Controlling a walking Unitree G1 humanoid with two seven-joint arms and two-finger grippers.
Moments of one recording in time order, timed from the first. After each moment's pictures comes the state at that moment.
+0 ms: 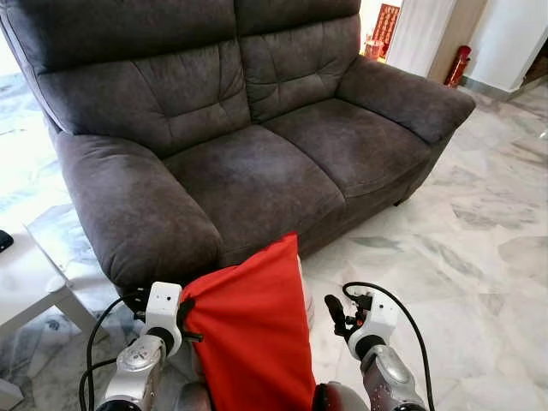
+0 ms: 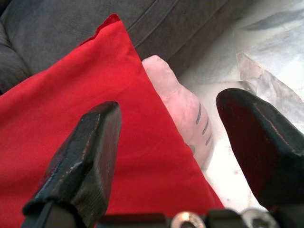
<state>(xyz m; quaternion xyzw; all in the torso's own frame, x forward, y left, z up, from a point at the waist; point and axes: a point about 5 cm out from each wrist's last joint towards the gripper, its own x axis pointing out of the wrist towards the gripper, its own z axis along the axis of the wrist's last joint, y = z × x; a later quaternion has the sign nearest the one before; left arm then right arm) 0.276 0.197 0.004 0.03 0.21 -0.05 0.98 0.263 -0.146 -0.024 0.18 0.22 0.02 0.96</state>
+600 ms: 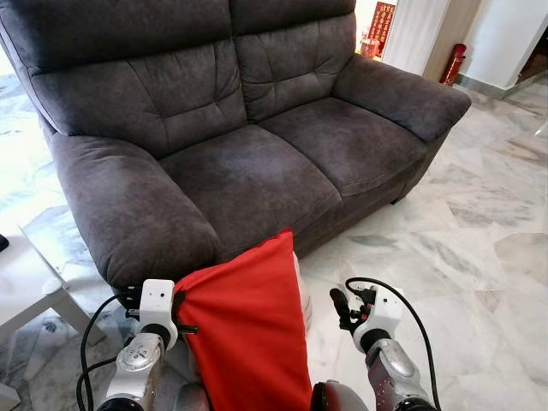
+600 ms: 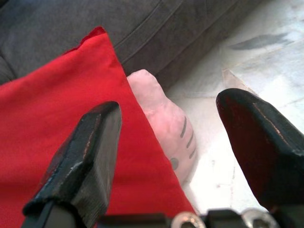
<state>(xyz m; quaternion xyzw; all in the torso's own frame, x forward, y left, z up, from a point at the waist) 0.277 0.204 0.007 0.03 0.17 0.00 0.99 0.267 -0.157 -0.019 0.14 0.20 0.02 0.97</state>
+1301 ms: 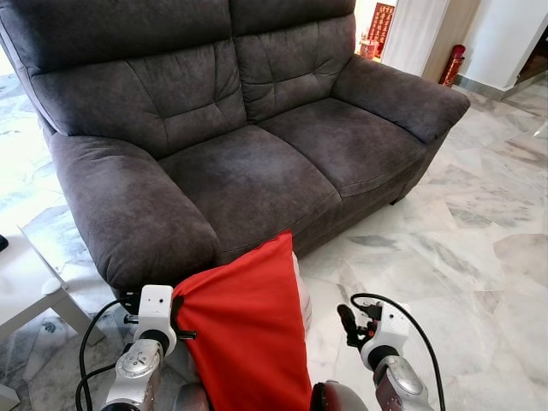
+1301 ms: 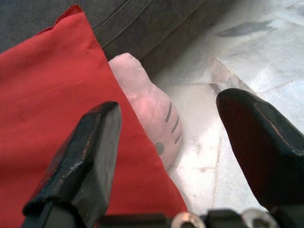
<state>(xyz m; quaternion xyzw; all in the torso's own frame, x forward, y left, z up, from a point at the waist) 0.271 0.205 0.000 0.04 0.17 0.00 0.98 0.250 -0.167 -0.032 0.13 0.22 0.00 0.97</state>
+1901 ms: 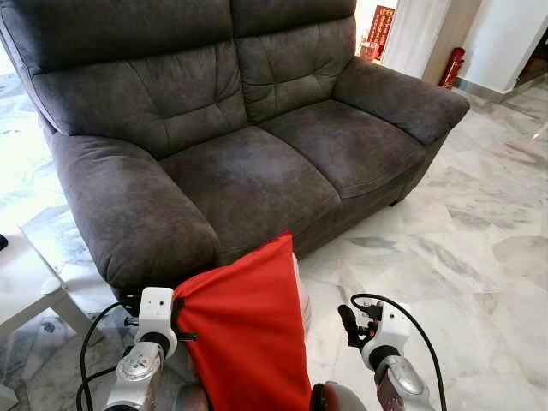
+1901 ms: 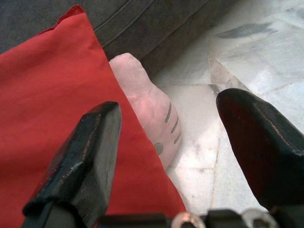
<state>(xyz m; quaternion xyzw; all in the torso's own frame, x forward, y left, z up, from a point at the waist) 0.269 0.203 -0.002 0.03 0.17 0.00 0.98 0.250 -0.167 -0.032 0.13 0.22 0.00 0.97</state>
